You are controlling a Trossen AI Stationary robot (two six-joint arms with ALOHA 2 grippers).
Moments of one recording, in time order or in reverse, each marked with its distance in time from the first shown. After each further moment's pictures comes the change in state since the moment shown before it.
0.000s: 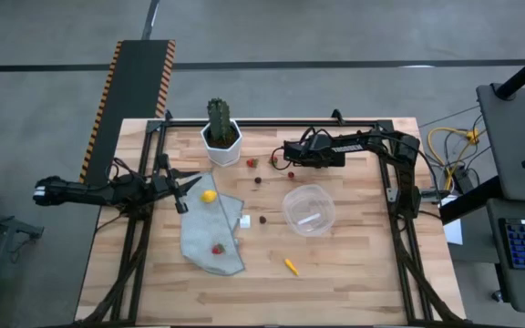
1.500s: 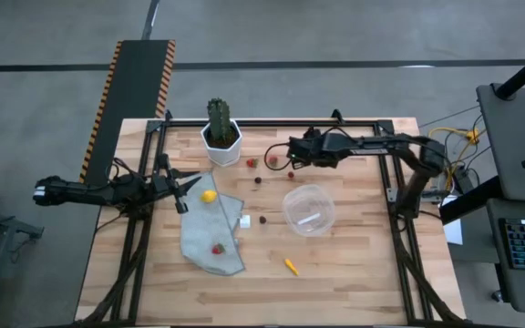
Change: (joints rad) left arm 0.000 0.000 0.000 0.003 0.000 0.000; right arm 0.100 -0.260 -0.001 0.012 0.020 -0.322
